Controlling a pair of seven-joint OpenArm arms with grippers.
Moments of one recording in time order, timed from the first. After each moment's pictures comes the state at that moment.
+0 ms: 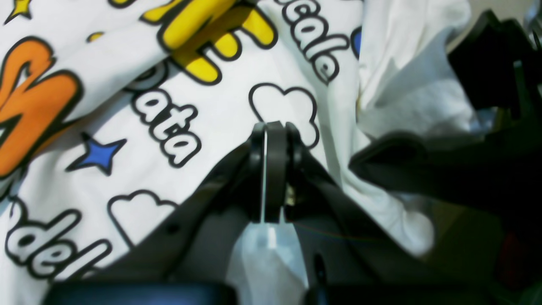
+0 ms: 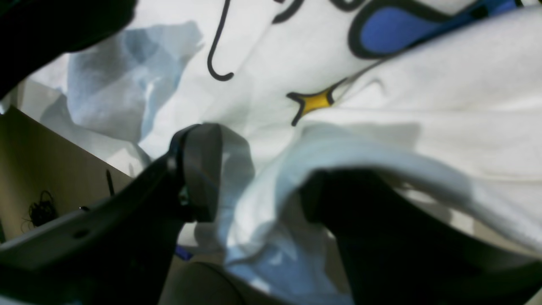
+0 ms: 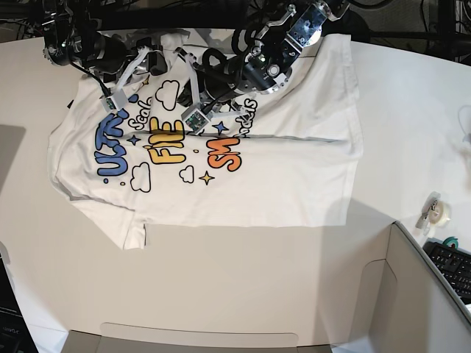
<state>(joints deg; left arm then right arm) 5.2 -2.8 36.2 102.3 -17.3 -10.6 54.1 -26.7 22.6 2.5 111.2 44.2 7.4 -64.2</state>
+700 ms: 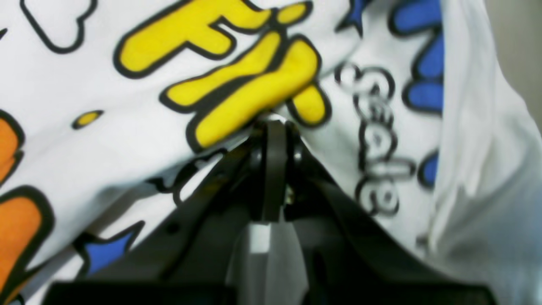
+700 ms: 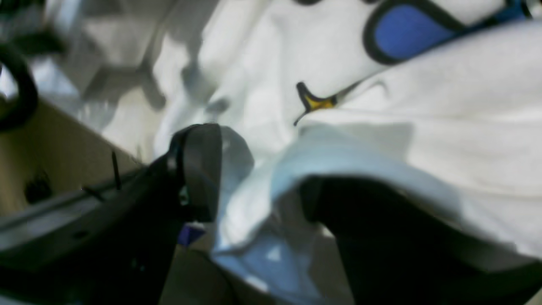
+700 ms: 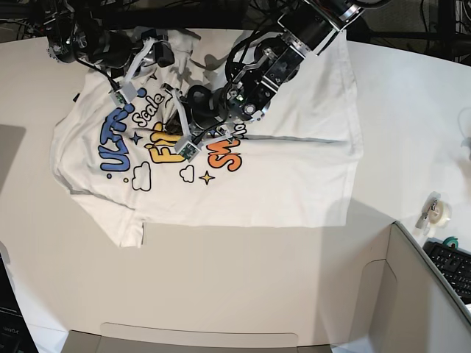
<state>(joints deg) -5.4 -2.0 38.7 76.7 -22.7 -5.9 38.7 -27.6 26.6 -3.8 111.7 45.0 7.6 -62.0</state>
